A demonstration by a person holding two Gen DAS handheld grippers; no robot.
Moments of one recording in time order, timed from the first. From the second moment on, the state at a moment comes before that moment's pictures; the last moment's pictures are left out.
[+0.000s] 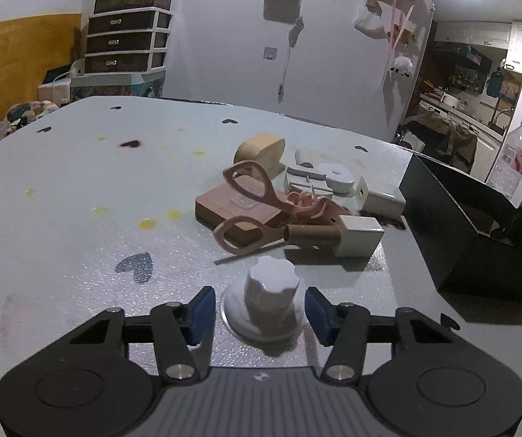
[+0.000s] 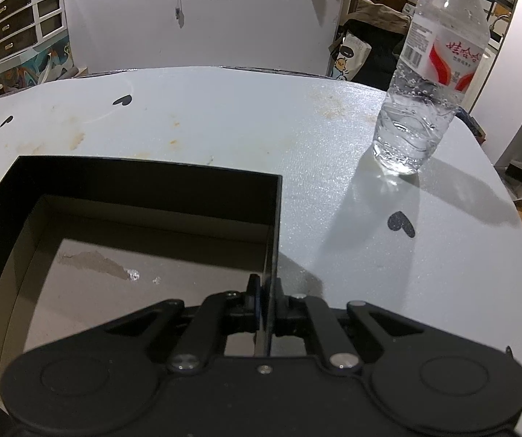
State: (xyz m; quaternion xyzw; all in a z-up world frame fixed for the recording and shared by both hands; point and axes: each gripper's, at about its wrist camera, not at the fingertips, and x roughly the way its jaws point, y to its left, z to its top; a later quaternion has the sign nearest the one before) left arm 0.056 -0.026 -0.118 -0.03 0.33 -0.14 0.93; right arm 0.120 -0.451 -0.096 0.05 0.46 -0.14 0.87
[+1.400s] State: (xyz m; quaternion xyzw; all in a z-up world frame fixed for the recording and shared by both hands) left arm 0.122 -0.193 -0.018 0.01 0.25 -0.29 0.92; right arm 0.130 -0.454 -0.094 0.04 0.49 -0.12 0.86
